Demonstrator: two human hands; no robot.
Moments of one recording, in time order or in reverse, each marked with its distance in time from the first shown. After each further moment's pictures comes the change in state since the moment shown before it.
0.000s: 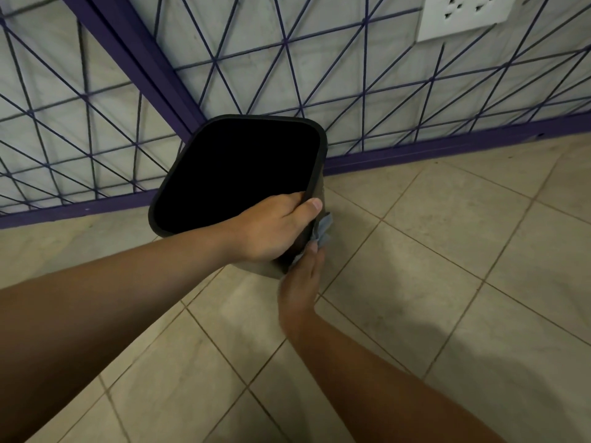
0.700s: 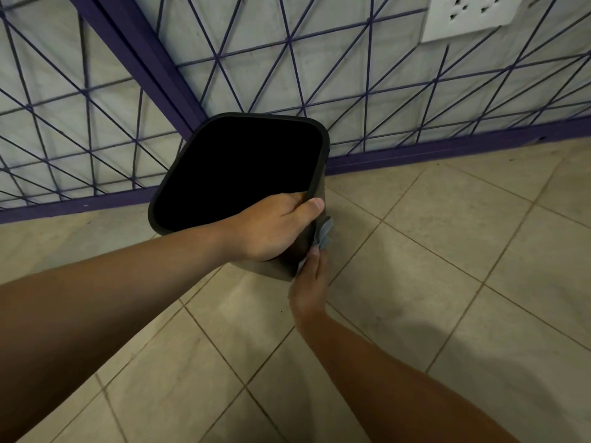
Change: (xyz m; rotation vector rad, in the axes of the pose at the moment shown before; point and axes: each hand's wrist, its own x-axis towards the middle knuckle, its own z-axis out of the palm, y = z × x) left_hand 0.000 0.001 0.001 0.004 0.009 -0.017; right_hand 0.019 0.011 -0.022 -0.263 -0.053 -0.018
